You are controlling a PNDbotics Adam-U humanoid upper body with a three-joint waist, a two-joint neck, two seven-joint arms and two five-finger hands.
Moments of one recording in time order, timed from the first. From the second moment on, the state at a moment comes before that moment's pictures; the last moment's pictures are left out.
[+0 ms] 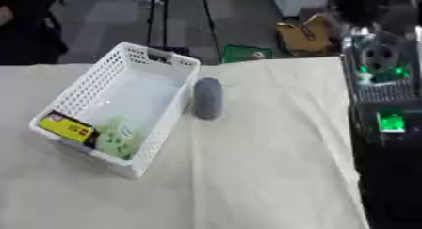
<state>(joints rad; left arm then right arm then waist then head) -0.32 0.19 0.27 -1.98 0.40 -0.62 0.08 -1.11 -0.31 0.11 -1.66 0.84 -0.23 -0.16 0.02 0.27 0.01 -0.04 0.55</state>
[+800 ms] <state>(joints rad) -0.30 0.19 0.26 -1.98 0.41 -0.62 0.07 -1.43 -0.22 0.25 -0.97 1.10 -0.38 0.08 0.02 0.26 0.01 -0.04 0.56</state>
